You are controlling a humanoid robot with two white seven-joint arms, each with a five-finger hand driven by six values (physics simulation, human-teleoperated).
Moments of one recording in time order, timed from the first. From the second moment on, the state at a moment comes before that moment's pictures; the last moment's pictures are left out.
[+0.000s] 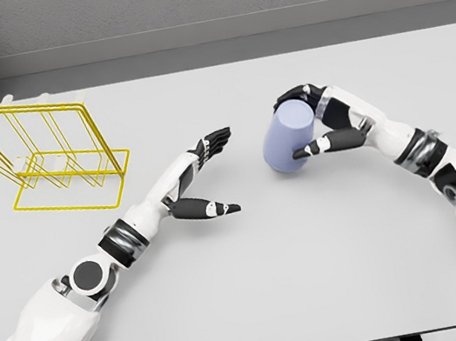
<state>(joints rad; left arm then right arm) -0.37 0.41 -0.77 -1.37 0.37 -0.36 -0.14 -0.43 -0.49 0.54 -1.19 -0.73 -0.41 0.61</state>
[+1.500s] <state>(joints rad) -0.36 0.43 -0.73 -1.33 0.37 -0.35 -0.15 -0.42 -0.35 0.61 -1.15 -0.60 -0.41 0.61</state>
